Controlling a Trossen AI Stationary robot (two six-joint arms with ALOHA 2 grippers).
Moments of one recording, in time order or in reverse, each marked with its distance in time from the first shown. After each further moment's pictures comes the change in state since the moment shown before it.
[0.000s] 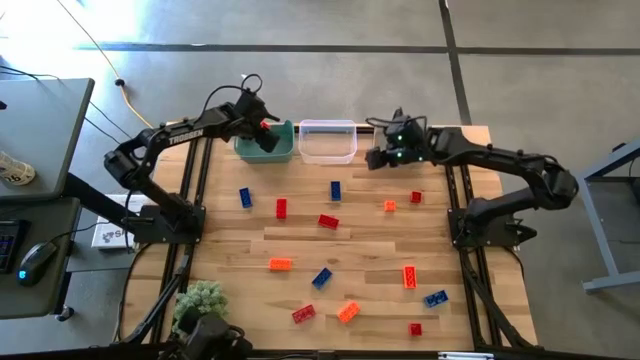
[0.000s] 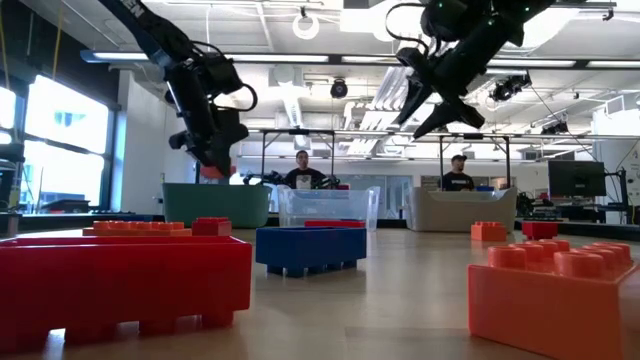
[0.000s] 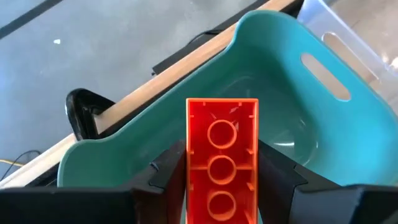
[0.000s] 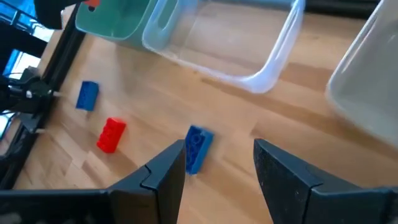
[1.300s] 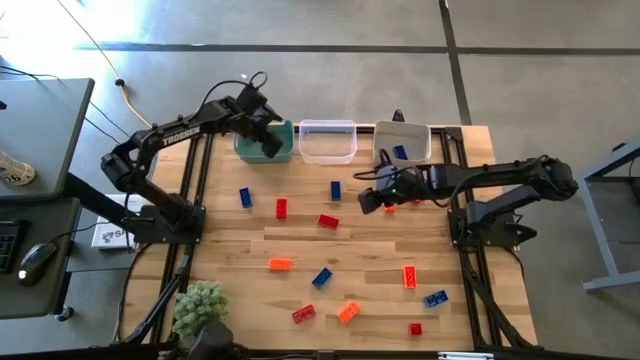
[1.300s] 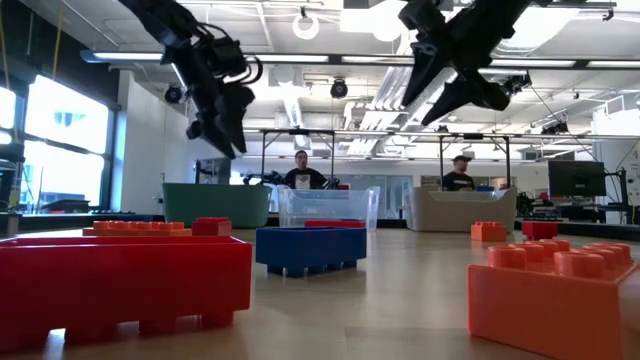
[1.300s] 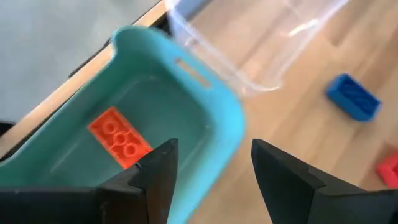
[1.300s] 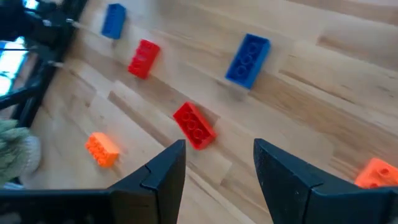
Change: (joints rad) left arm -0.063 -0.037 0.129 -0.191 0.295 0.049; right arm 0.448 0.002 -0.001 -0.060 0.197 0.279
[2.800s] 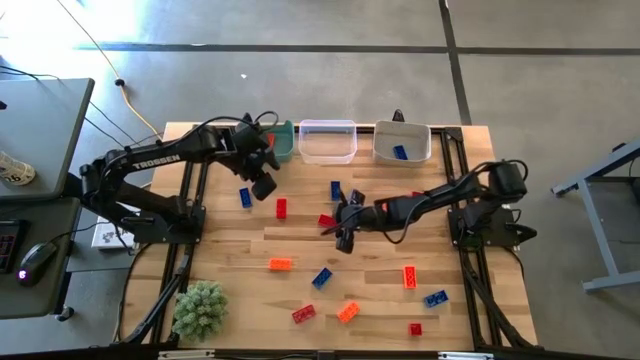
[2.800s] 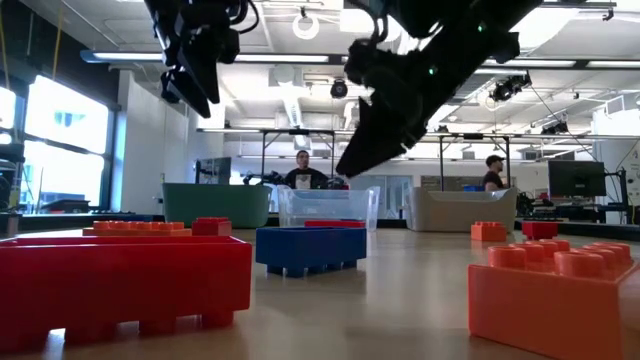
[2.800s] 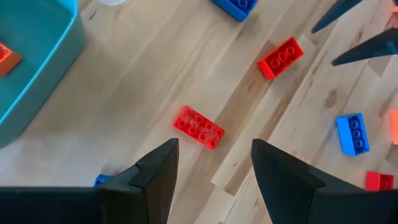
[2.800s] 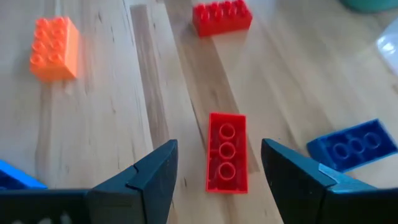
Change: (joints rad) left arm -0.407 -0.219 -0.001 -0.324 -0.030 -0.290; right arm 0.157 0.439 0.000 0.478 0.128 -0.771
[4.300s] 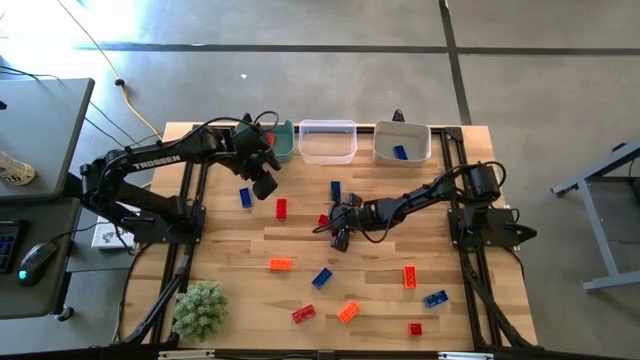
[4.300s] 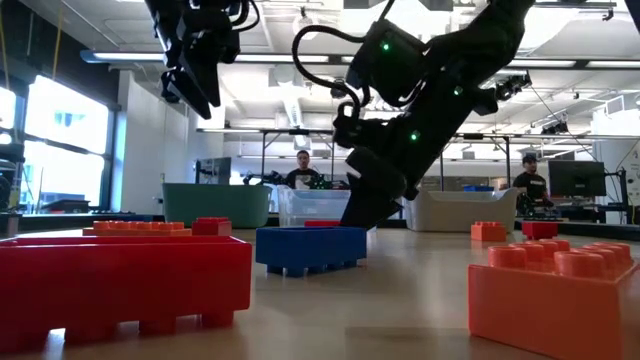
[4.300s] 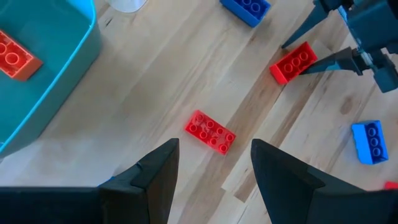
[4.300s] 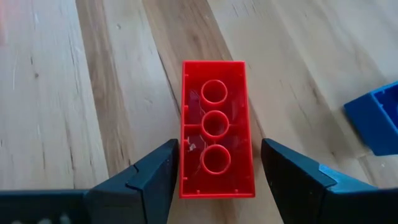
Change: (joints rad) left arm -0.012 0.001 0.000 0.006 -0.060 -0.005; right arm -0.066 0.191 0.002 0.066 -0.054 0.059
